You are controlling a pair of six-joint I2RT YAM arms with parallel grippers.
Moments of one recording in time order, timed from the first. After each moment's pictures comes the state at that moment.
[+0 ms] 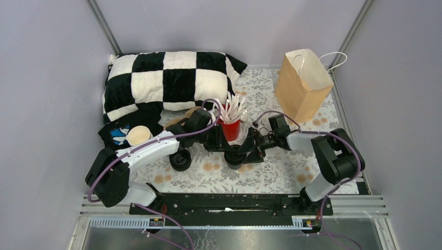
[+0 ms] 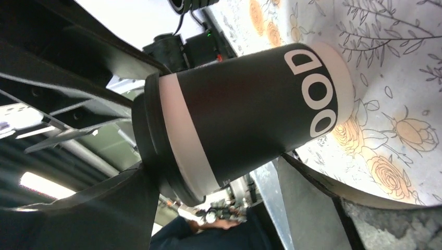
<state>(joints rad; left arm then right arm) -0.73 1.40 0.87 -0.33 0.36 -0.85 0.38 1.64 0.62 0.00 -1.11 0.81</state>
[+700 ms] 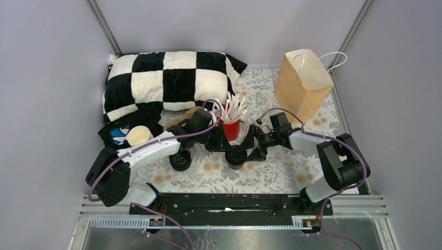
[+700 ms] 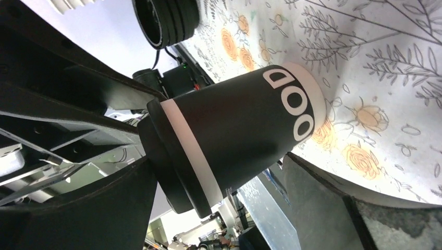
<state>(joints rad) -0.74 1.40 0.86 -0.29 0.35 -0.85 0.39 1.54 0.67 -0.14 -0.93 0.81</state>
